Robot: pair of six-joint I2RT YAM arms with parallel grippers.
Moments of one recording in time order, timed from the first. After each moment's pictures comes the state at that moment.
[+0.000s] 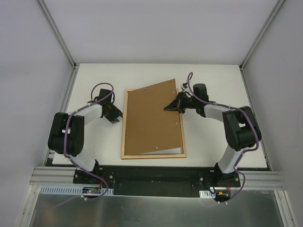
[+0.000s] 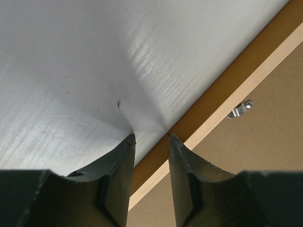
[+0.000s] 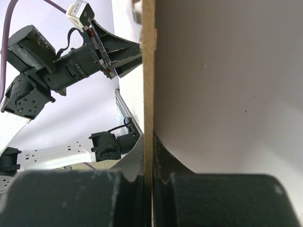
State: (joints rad) left arm -0.17 1.62 0.87 -0.38 0.08 -1.01; right arm 0.31 1.76 0.93 0.21 -0.89 0.92
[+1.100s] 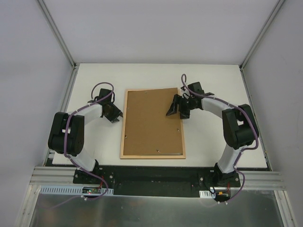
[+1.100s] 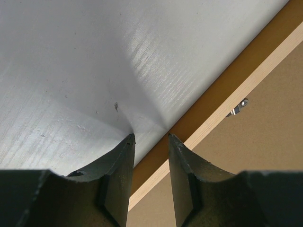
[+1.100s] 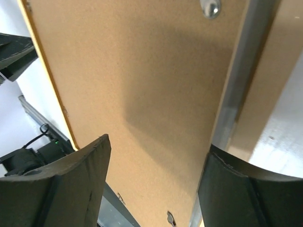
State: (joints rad) left arm -0.17 1.62 0.87 -0.37 0.08 -0.99; right arm 0.34 1.80 1.11 -0.36 -0.58 0.53
